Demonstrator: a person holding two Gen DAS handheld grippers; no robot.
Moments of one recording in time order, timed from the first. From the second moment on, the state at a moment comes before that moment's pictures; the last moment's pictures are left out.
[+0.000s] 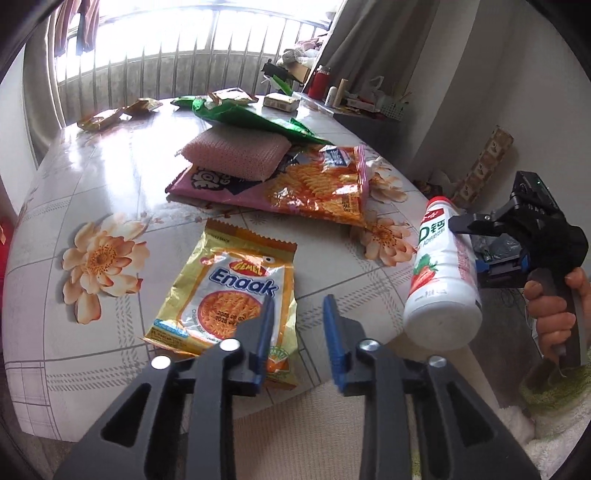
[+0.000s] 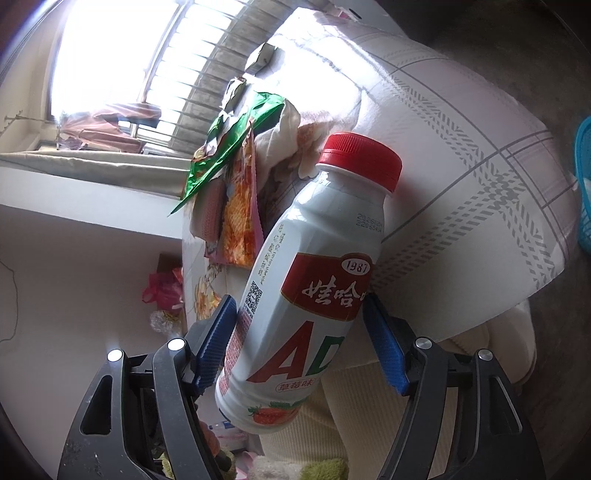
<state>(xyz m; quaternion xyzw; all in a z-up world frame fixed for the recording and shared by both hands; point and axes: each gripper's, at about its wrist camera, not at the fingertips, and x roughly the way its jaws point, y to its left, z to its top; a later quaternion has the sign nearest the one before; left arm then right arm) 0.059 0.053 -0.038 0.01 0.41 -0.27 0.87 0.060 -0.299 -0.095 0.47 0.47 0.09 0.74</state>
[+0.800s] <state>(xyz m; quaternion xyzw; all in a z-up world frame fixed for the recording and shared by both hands) 0.073 0.135 -0.063 -0.23 0.49 -0.19 0.82 0.059 -0.301 -0.096 0.46 0.48 0.10 0.74</state>
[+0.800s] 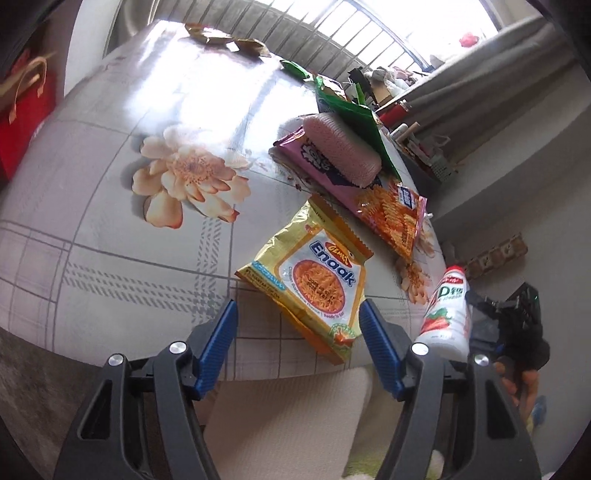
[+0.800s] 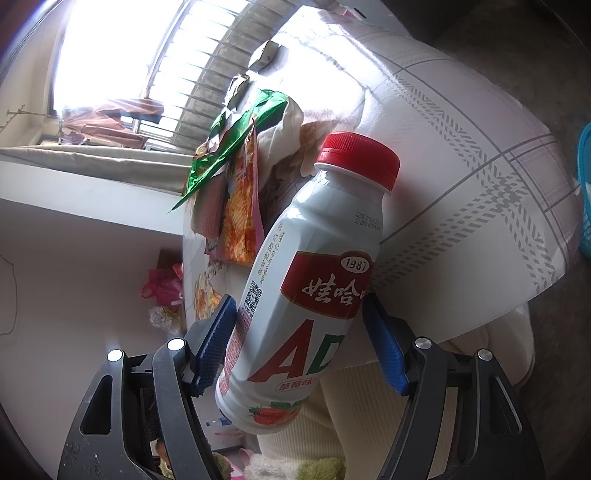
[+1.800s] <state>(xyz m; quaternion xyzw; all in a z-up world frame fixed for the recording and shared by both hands) 0.076 0.059 -0.061 0.04 0.42 -0.10 0.90 0.059 -0.302 -0.098 0.49 0.46 0.09 0.74</state>
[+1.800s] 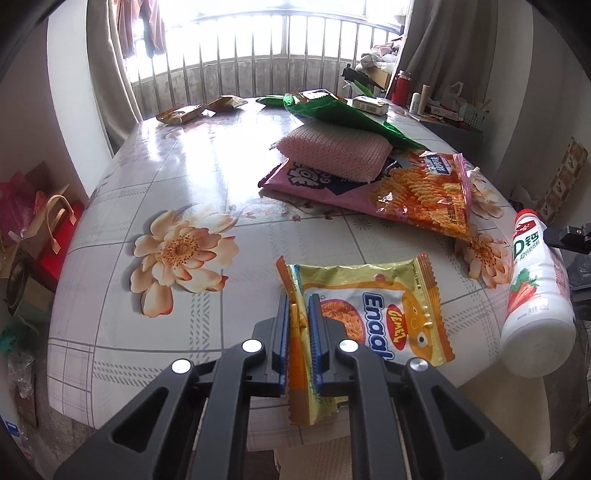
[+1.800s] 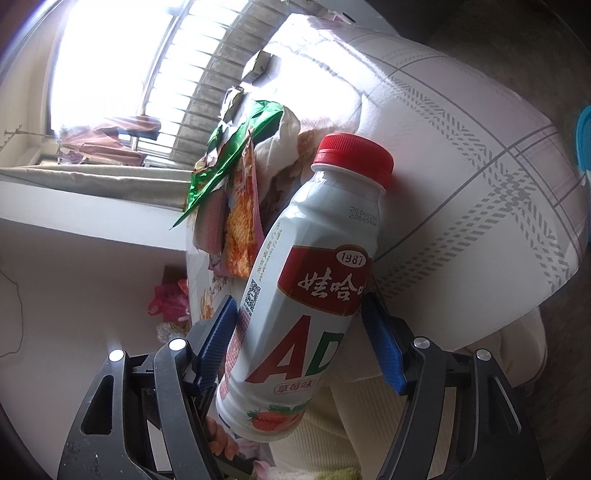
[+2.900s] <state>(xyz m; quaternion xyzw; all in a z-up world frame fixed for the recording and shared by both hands) 0.069 0.048 -0.037 0.04 0.39 -0.12 0.91 0.071 -0.301 -0.085 0.39 0.49 0.03 0.78</state>
